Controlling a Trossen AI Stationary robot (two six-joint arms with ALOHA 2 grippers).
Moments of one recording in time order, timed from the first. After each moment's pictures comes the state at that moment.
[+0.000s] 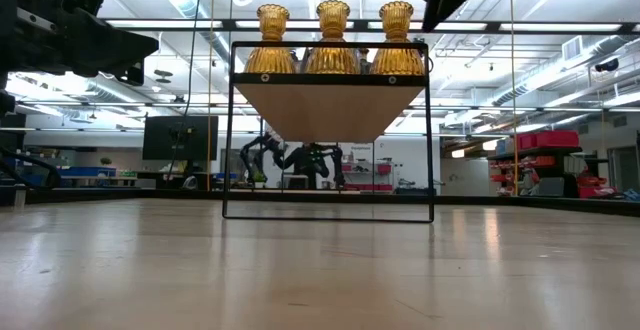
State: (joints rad) left arm 0.07 0.01 0.01 0.06 0.13 0.08; right arm 0.03 1.45 1.50 -1.16 0.04 -0.16
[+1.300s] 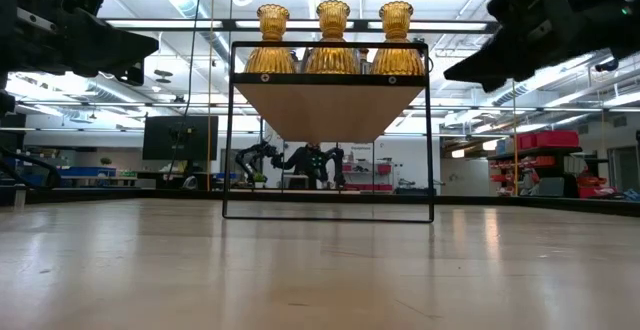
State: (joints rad) left arm 0.07 0.01 0.01 0.06 0.13 0.08; right arm -0.03 0.80 0.31 0.22 0.03 -0.04
